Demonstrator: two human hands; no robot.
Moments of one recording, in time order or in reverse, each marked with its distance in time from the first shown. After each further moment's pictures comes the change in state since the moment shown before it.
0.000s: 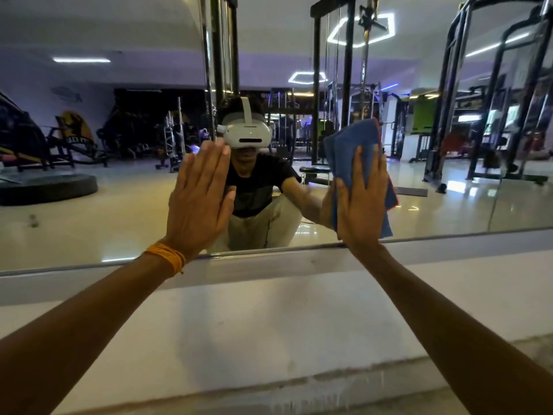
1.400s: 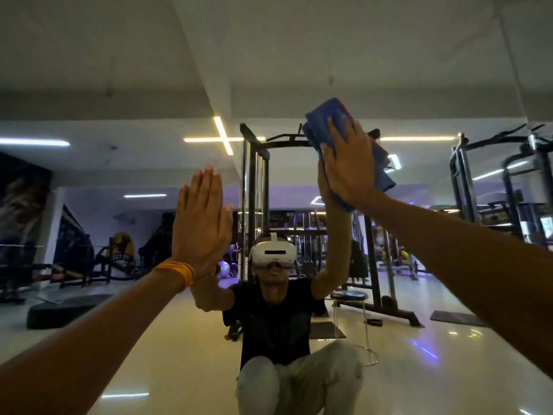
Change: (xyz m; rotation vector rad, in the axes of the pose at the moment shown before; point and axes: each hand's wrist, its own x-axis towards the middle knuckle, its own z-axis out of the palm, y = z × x) left_hand 0.210 -0.133 -0.062 0.041 0.190 -0.192; right_hand 0.357 -0.149 -0.005 0.078 0.164 -0.244
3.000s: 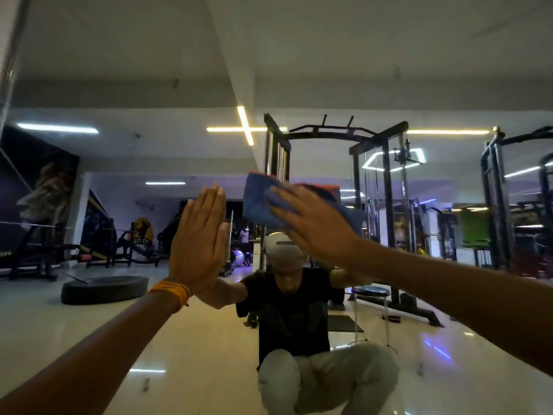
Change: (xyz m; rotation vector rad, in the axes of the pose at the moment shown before) left_hand -0.061 -0.101 -0.041 -0.088 0.020 0.043; right_hand -0.099 -0.138 0.039 0.010 -0.200 -0.655
